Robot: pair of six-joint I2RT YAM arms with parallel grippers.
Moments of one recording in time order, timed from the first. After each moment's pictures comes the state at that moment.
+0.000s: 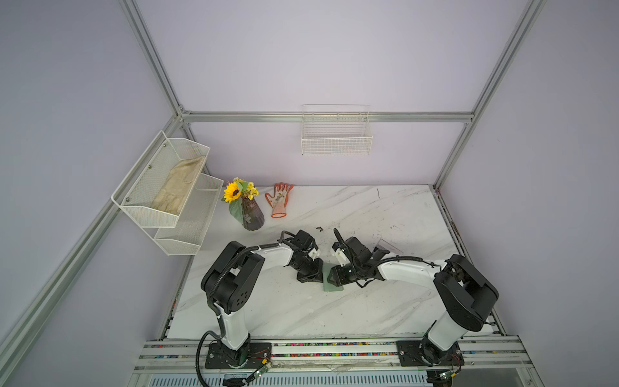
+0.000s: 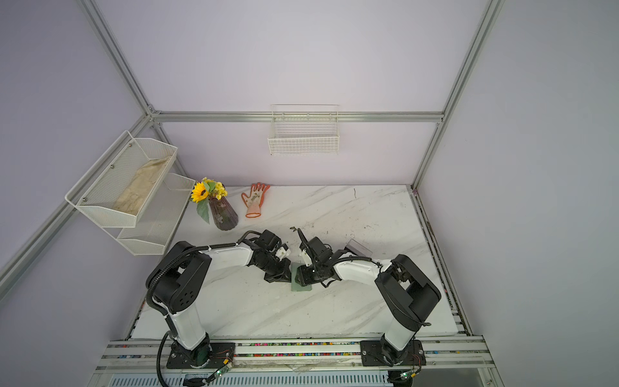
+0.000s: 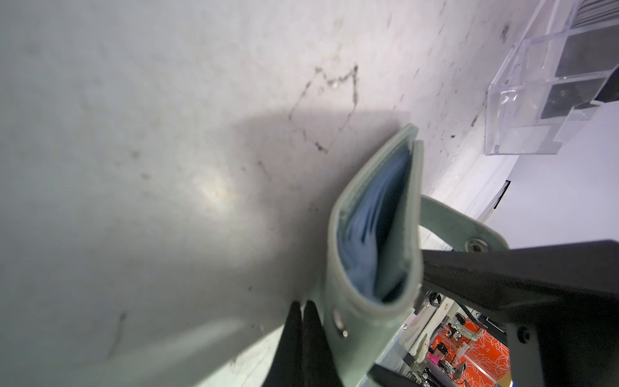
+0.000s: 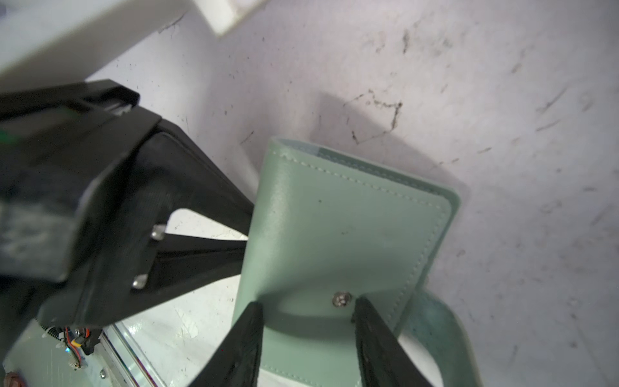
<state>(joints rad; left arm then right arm) -0.55 1.83 1.00 -0.43 0.61 -0.59 0.78 1.66 0.90 -0.28 -0.32 0.47</state>
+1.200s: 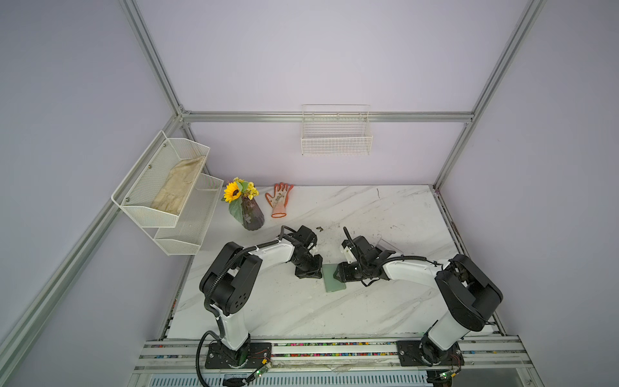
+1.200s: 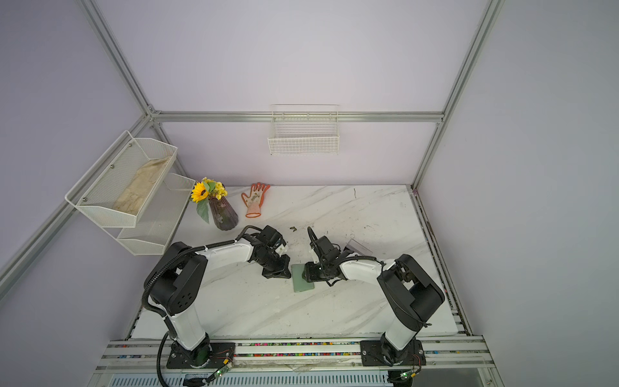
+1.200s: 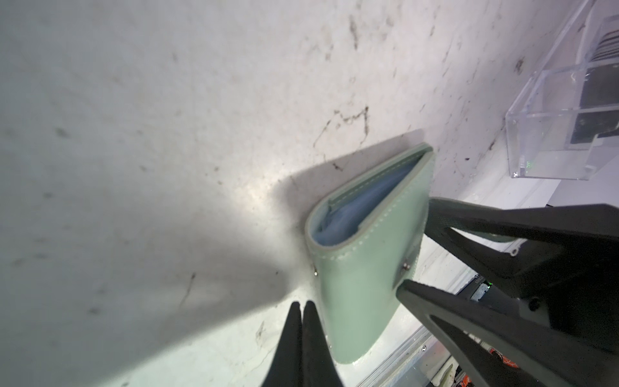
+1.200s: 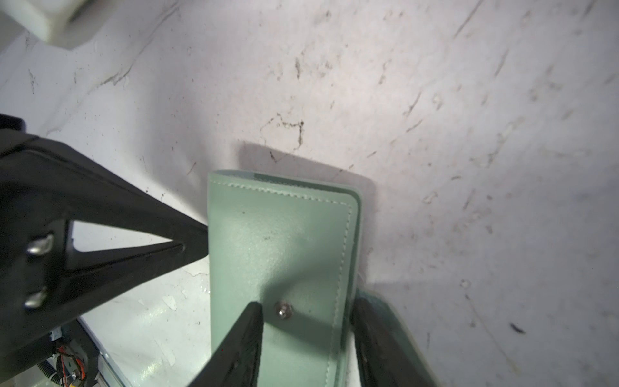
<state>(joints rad) -0.56 1.82 1.08 -0.56 0.48 -0.58 0.71 1.65 0.83 -0.21 -0.30 0.54</state>
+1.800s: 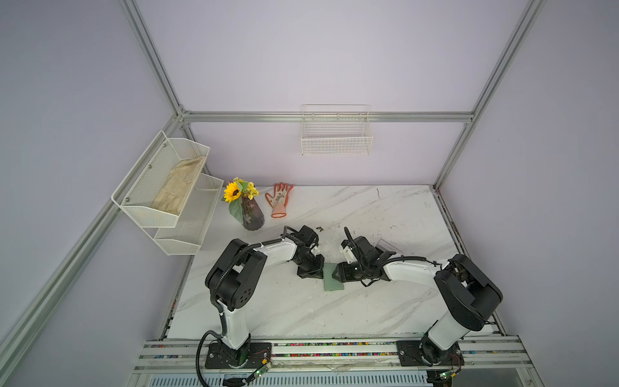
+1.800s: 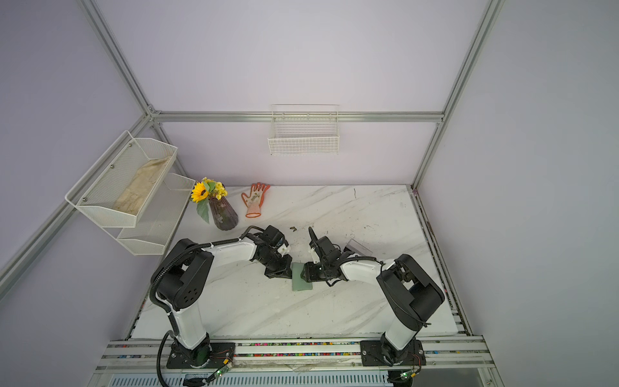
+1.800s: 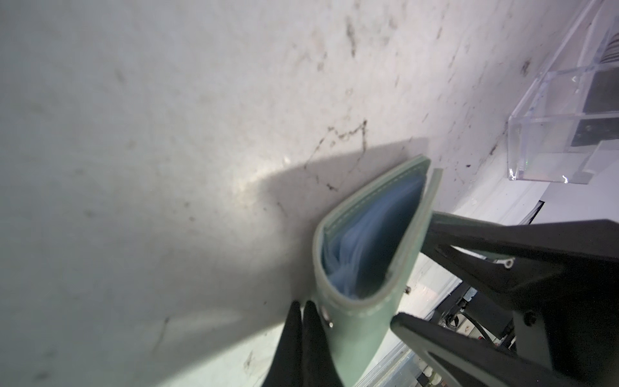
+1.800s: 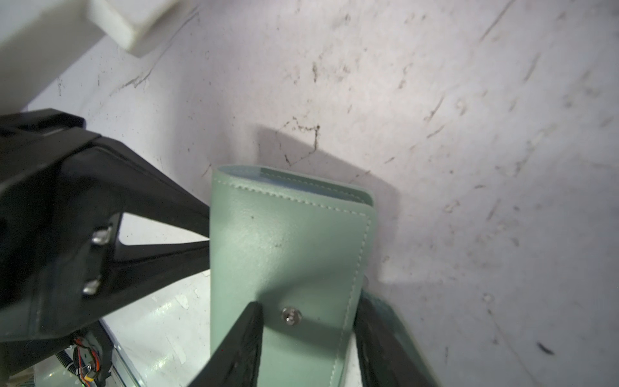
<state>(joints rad) -0.56 1.87 1.10 -0.55 0.52 -0.58 0.71 1.65 0.81 -0.16 -0.34 0.54</state>
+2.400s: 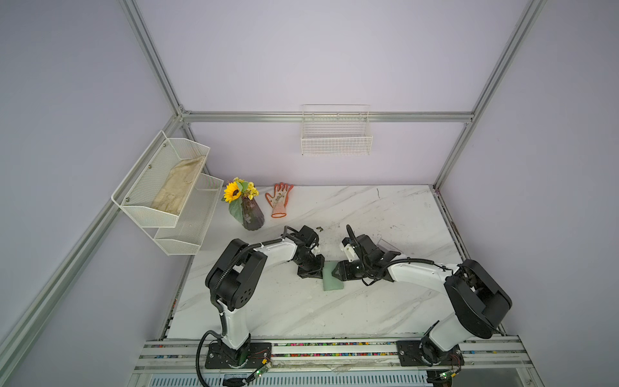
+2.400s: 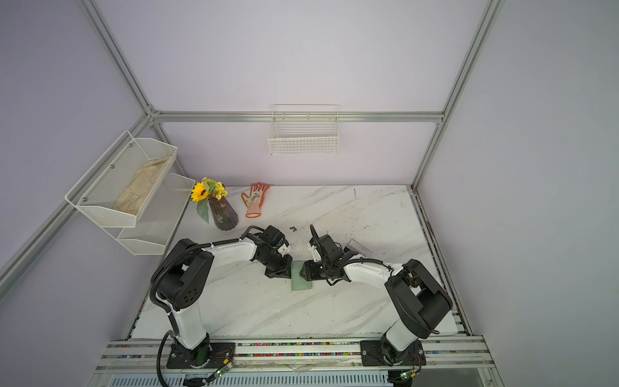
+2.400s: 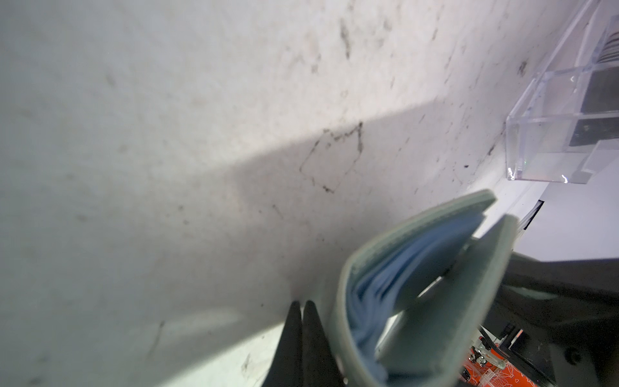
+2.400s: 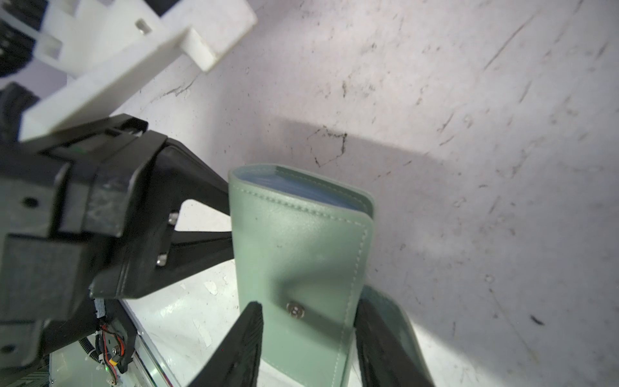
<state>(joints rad) -0.56 1.87 1.10 -0.54 0.52 -0.58 0.71 1.58 0.81 -0.18 -0.35 0.54</state>
